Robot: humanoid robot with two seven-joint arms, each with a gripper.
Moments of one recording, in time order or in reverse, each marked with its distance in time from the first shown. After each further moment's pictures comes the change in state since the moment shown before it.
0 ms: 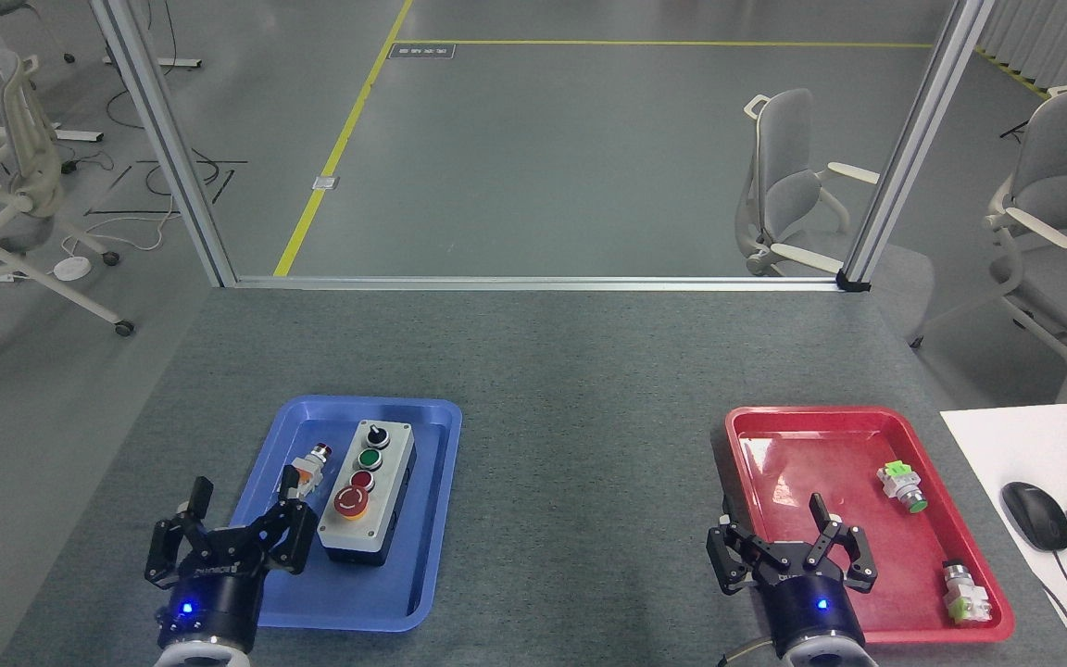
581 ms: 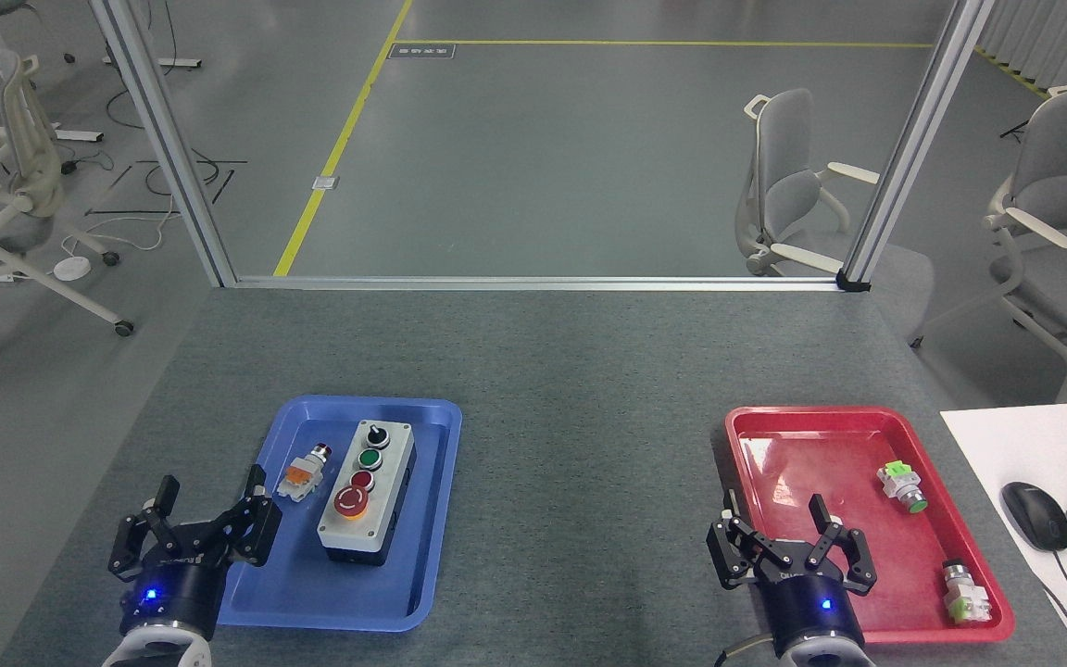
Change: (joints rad) left arm -0.063 0.096 0.038 0.130 0.041 -0.021 -0.004; right arm 0.002 0.006 0.000 -0.005 -0.089 0.013 -0.010
